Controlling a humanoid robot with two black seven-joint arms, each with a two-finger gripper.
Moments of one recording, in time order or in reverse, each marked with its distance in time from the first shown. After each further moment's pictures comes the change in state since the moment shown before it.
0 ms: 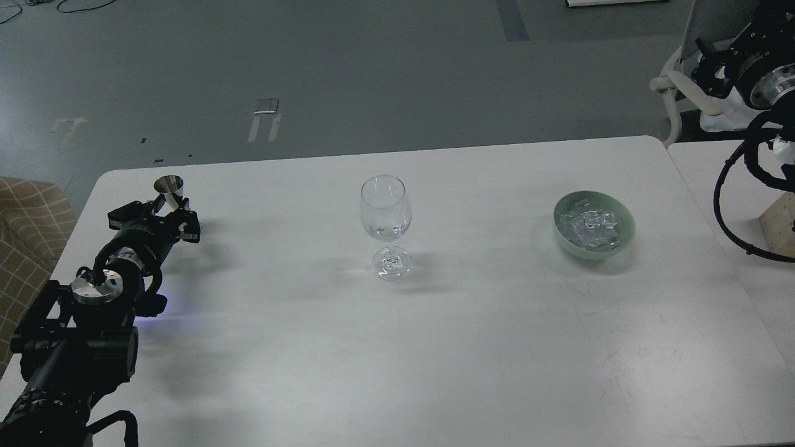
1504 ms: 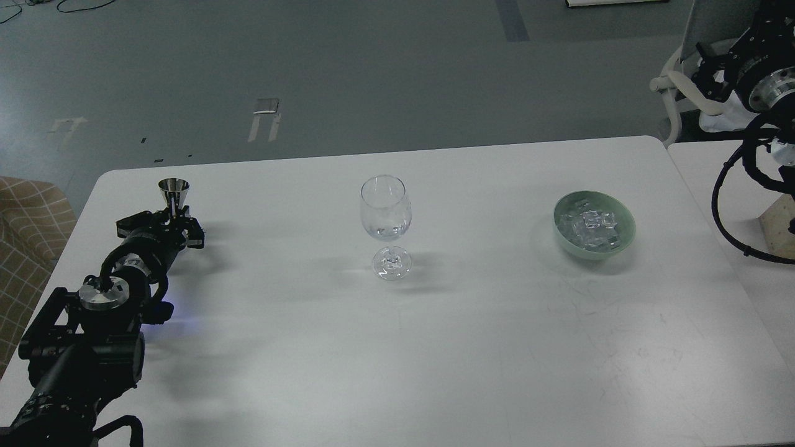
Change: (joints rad) left arm 0.012 -0.018 -0.003 0.008 -0.016 0.010 -0.012; right arm 0.007 0.015 0.002 -0.036 0.000 0.003 0.000
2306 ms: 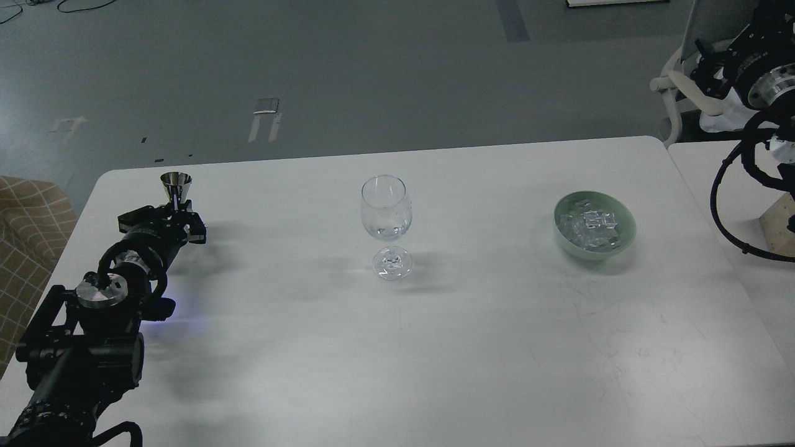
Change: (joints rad) left arm 0.033 -0.003 -0.018 -0.090 -0.004 0.043 0.018; right arm 0.007 0.003 0.000 0.000 0.002 0.000 0.003
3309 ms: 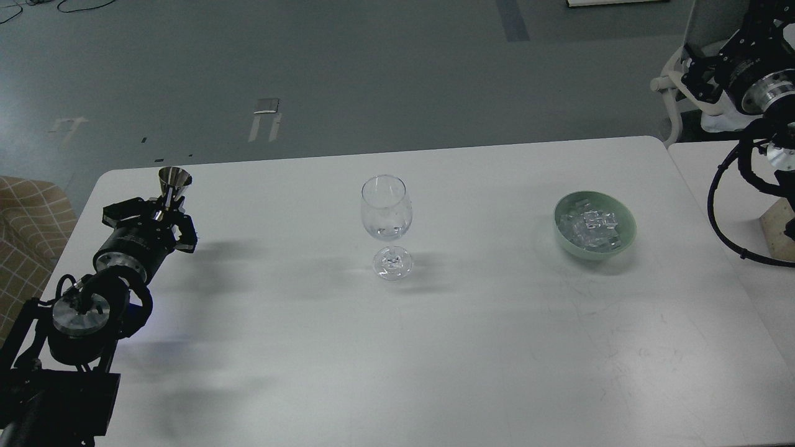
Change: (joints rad) left arm 0.218 0.044 0.000 -0.376 0.128 0.043 0.018; right arm -0.007 0.007 0.000 -0.005 -0.003 0.049 0.006
